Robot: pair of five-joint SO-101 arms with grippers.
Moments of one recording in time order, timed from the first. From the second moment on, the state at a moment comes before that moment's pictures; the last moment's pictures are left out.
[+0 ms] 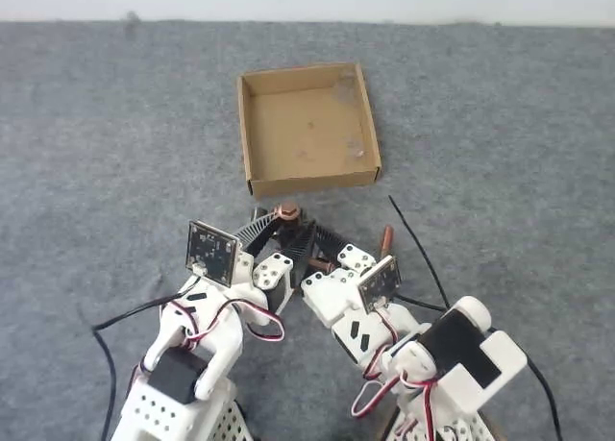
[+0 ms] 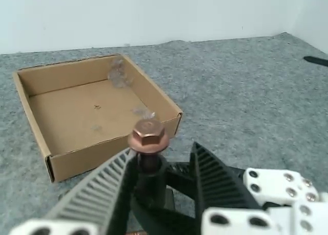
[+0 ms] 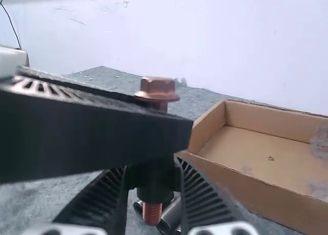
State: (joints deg) left arm 21.1 -103.0 93.9 41.7 13.6; right arm -42.8 3.5 93.4 -87.4 -2.9
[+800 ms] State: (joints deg) left arm 17.8 -103.0 92.6 41.6 16.0; right arm -42.8 3.6 93.4 -87.4 -2.9
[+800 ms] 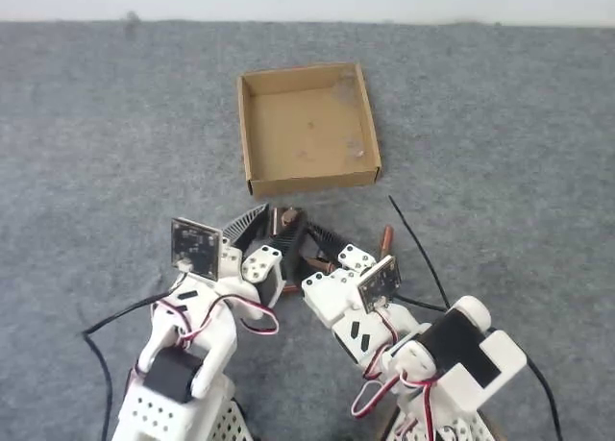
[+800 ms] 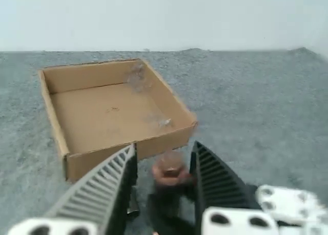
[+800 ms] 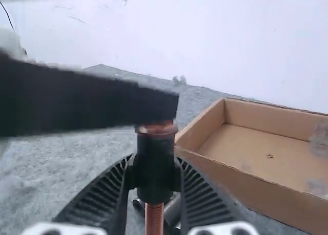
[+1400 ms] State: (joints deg) left arm 6.9 -103.0 86.5 44.6 19.6; right arm -39.2 3.6 93.4 -84.1 -2.9
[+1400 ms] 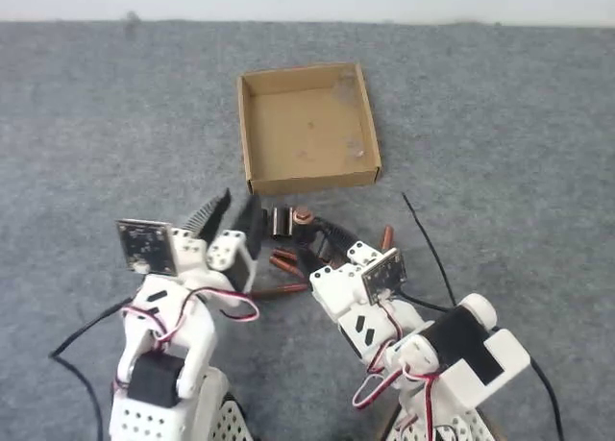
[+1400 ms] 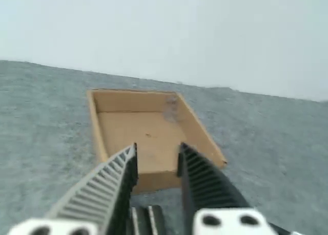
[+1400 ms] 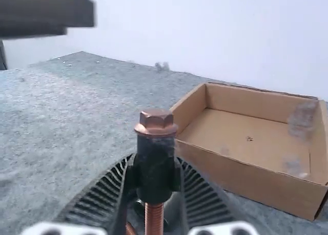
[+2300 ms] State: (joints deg) left arm -15.3 -103.0 97.1 58.4 4.3; right arm -24.3 3.6 84.7 -92.6 -2.9
